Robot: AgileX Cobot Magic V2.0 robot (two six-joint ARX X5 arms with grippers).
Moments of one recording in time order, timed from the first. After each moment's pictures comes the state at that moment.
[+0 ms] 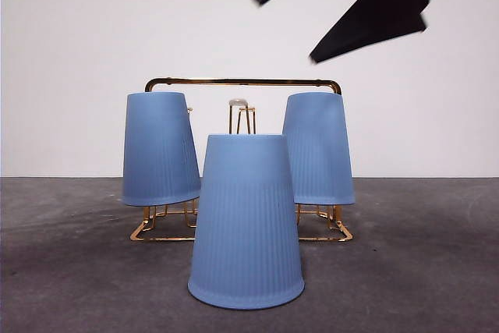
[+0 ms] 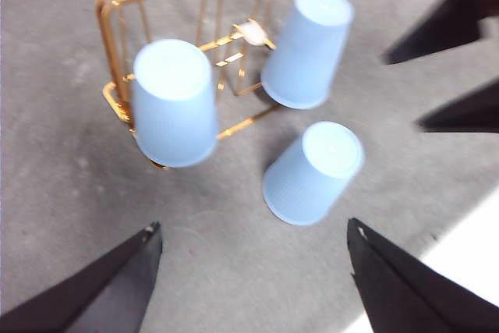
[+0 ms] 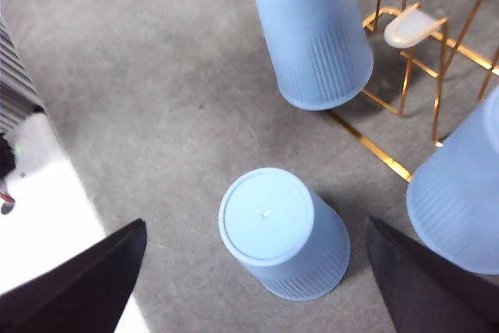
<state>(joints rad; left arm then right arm) -0.62 0.74 1.07 -0.98 0.11 -0.13 0.72 1.15 0.93 -0.50 -0.35 0.11</state>
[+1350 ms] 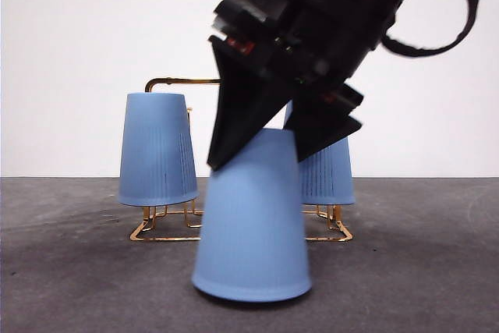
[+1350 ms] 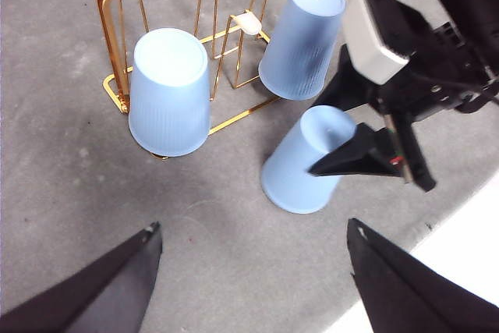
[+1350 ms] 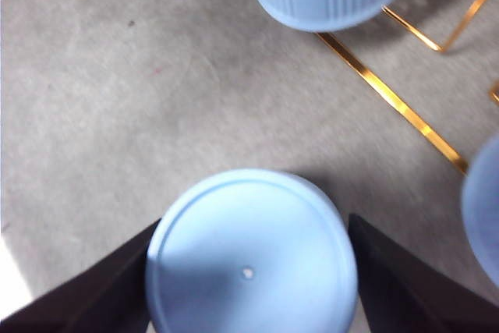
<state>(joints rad) -0.62 0.71 1.07 -1.01 0.11 -0.13 0.83 1.46 0.95 -0.41 -0.21 0.09</state>
